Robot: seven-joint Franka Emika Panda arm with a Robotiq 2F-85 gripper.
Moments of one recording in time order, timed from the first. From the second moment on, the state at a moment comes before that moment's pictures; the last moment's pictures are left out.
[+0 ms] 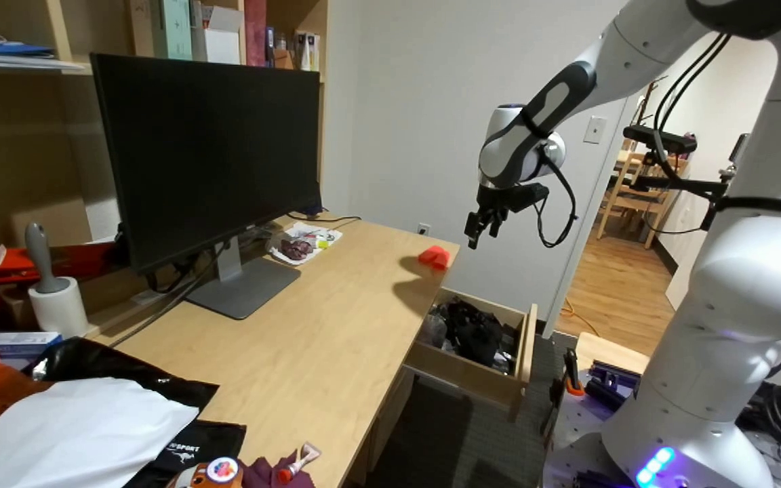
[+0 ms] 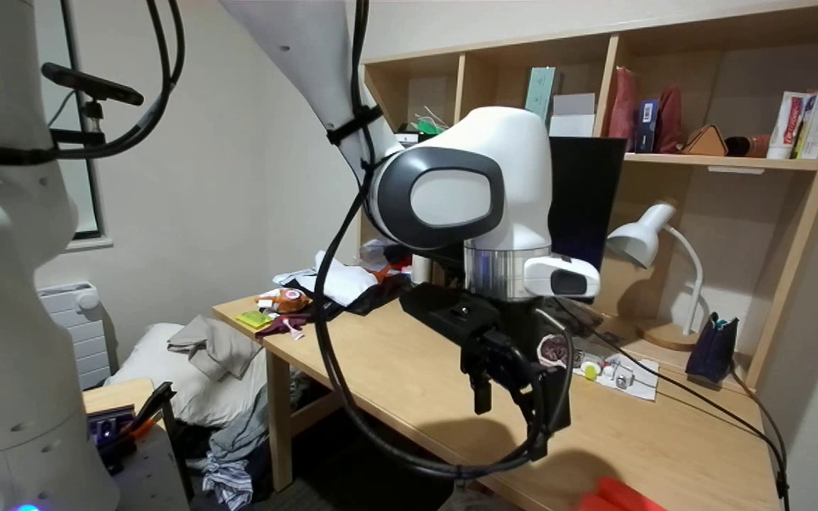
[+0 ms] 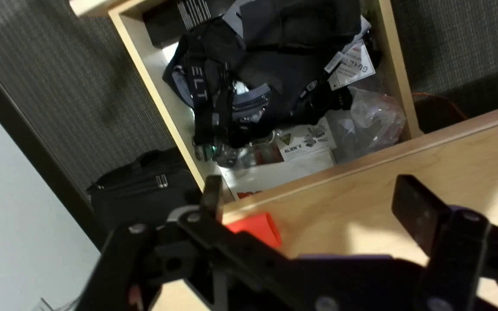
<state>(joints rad) -0.29 0.08 -0.32 -2.42 -0.16 2.60 -0.21</state>
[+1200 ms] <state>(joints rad) -0.81 0.58 -0.14 -2.42 0.40 2.88 -0.07</state>
